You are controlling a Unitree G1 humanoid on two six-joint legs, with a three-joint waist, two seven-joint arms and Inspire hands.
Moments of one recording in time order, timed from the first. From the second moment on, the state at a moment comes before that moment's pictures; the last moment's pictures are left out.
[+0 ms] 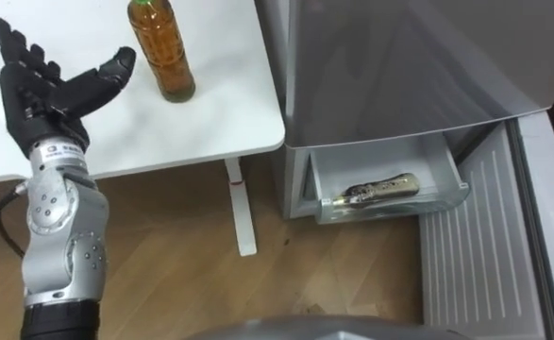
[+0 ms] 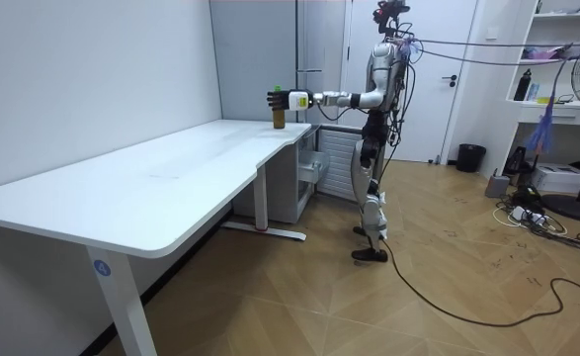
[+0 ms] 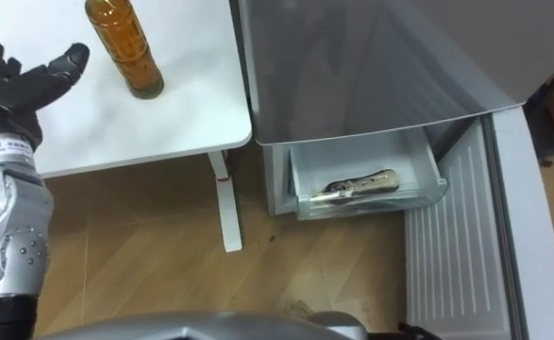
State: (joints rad) left arm 0.11 0.23 0.17 -0.08 -0.52 -0.01 0.30; right arm 0.14 -0.27 -0.07 1.29 0.15 0.07 0.18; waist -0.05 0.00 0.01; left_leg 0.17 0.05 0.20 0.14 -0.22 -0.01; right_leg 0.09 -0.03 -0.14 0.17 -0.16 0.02
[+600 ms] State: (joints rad) left arm 0.06 0.23 0.19 -0.03 -0.60 0.07 0.25; right arm 0.14 -0.27 -0.09 1.30 0.04 0.15 0.18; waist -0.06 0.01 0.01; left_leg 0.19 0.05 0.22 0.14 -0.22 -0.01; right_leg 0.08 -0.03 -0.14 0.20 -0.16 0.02
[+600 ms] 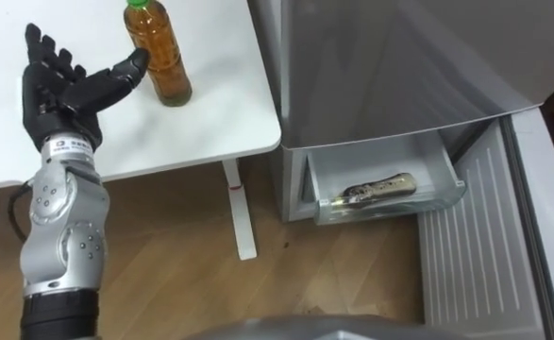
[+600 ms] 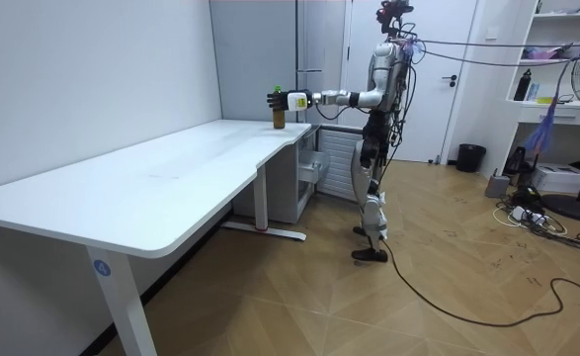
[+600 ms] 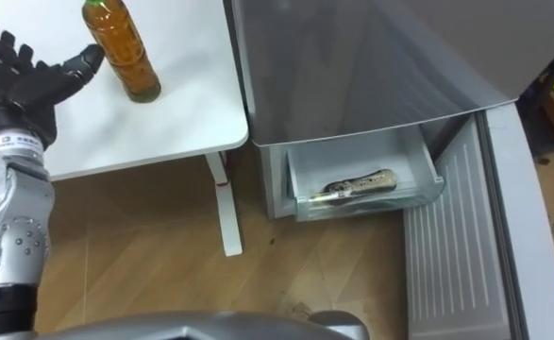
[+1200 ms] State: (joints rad) left arm -0.05 0.27 0.18 0.05 -0.57 0.11 0.20; right arm 0.14 -0.27 -0.09 1.29 -0.05 0.17 0.20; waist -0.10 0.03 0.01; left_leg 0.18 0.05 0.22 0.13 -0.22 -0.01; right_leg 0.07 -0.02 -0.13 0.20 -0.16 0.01
